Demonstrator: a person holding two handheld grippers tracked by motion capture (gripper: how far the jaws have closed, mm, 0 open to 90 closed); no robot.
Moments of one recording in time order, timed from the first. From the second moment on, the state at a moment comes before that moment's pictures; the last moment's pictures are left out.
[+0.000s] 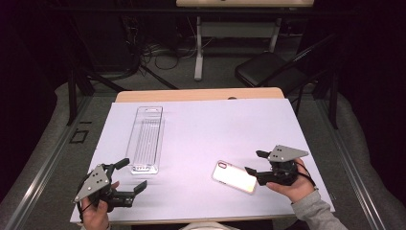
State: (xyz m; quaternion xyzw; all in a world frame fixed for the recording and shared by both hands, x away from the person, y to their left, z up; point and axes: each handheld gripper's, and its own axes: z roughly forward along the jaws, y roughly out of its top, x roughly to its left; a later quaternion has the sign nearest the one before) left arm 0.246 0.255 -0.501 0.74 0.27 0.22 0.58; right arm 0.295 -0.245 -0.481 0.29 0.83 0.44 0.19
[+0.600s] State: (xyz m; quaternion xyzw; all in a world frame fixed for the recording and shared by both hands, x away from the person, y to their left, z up) left arm 0.246 0.255 -0.503 0.74 0.27 0.22 0.57; right arm 0.316 -0.231 -0.475 0.28 0.88 0.36 0.14
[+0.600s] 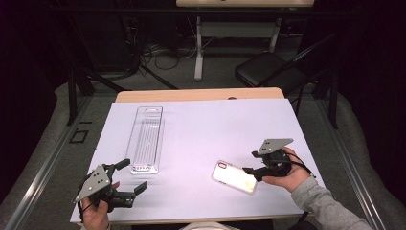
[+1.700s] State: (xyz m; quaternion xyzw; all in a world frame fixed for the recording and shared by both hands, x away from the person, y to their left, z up) left arm 0.247 0.253 -0.504 0.75 0.27 0.20 0.57; right arm 0.349 -0.211 -0.465 0.25 0.92 0.28 0.11
